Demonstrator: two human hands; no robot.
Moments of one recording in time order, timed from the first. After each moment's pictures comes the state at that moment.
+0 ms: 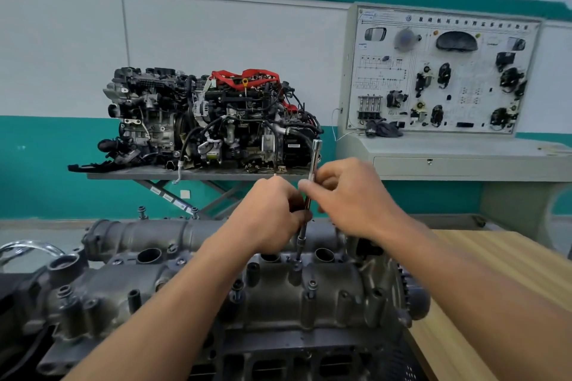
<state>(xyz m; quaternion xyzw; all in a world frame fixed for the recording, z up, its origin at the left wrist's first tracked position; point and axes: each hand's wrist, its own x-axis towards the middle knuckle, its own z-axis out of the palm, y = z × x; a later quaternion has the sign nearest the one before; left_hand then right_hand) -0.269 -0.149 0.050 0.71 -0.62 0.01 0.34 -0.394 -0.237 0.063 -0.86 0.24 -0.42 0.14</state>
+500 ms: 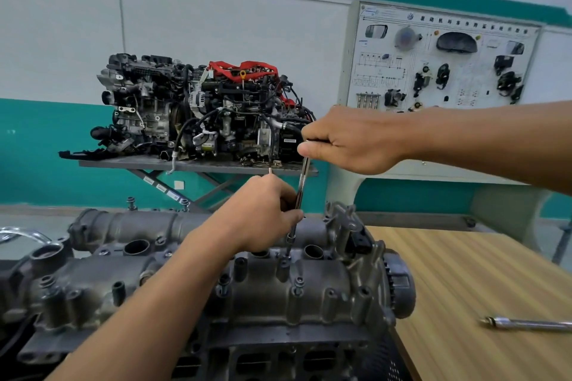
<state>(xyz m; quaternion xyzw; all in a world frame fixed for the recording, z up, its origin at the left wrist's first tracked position) -0.267 -0.147 0.047 0.69 -0.64 0.02 0.33 -0.408 -0.251 0.158 -0.98 0.07 -0.13 -0.14</state>
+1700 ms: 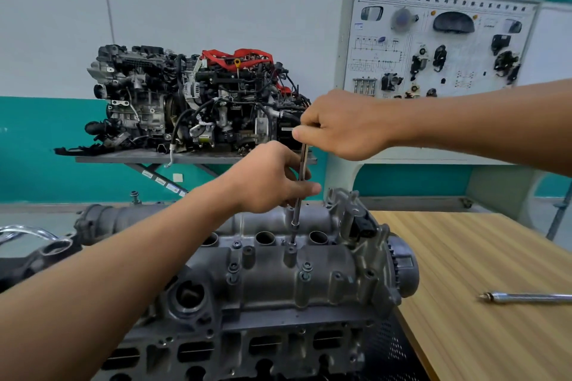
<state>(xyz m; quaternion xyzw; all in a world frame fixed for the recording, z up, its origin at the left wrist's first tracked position) -0.254 -0.159 0.073 0.63 -0.68 -0.08 0.36 -0.394 -0.239 0.155 -0.97 0.13 -0.14 -0.17</state>
